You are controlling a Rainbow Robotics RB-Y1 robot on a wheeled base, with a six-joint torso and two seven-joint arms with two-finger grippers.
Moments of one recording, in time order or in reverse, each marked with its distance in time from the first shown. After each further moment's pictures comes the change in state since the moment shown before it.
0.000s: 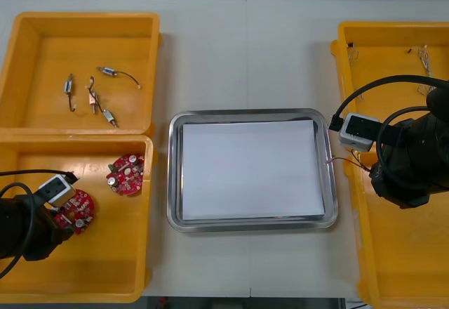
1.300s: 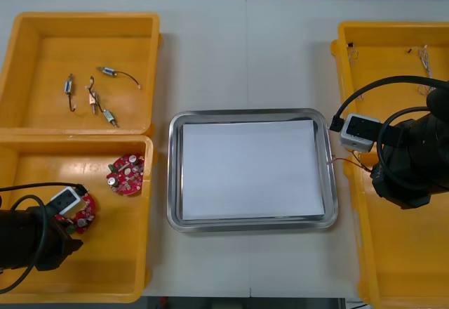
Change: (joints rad) right arm 0.000 0.000 0.000 0.000 0.000 0.008 0.000; left arm -0.011 0.001 -0.098 0.058 -0.008 -0.072 0.000
